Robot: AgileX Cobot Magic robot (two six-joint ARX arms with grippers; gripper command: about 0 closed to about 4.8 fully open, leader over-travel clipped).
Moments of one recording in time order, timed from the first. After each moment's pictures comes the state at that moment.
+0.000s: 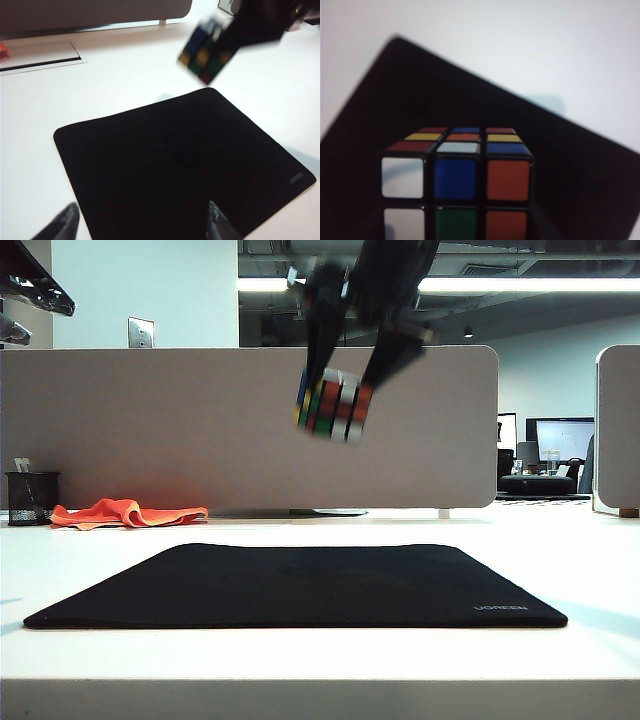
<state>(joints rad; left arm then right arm) -0.12 0.65 0.53 -0.18 0.47 0.03 0.54 1.94 1.89 -0.86 -0.02 0.09</state>
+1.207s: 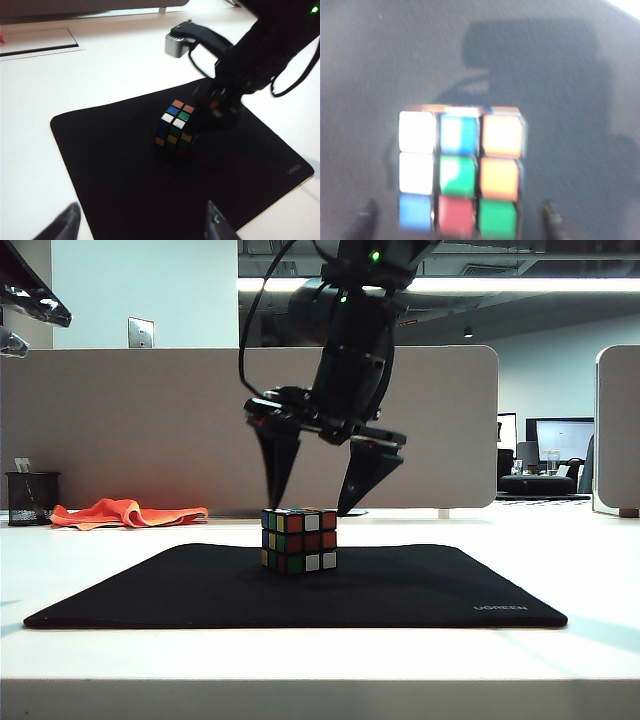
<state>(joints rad) -0.12 0.65 0.53 -0.22 0.47 0.03 0.59 2.14 1.89 -0.94 -0.07 0.08</state>
